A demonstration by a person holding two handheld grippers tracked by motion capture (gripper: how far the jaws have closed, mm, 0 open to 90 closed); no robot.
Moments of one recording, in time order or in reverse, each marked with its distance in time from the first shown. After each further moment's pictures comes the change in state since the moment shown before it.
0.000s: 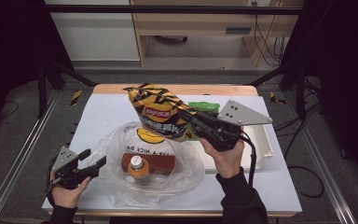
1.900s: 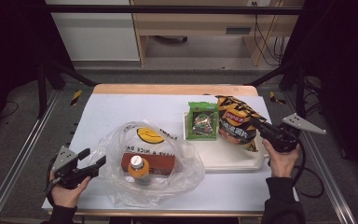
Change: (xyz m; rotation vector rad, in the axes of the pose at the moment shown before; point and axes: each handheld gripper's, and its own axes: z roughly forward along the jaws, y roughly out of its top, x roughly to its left) left arm 0.000 0.001 0.000 0.000 0.007 0.012; right arm -0.134 -0.101 -0.119 0.157 -0.419 0.238
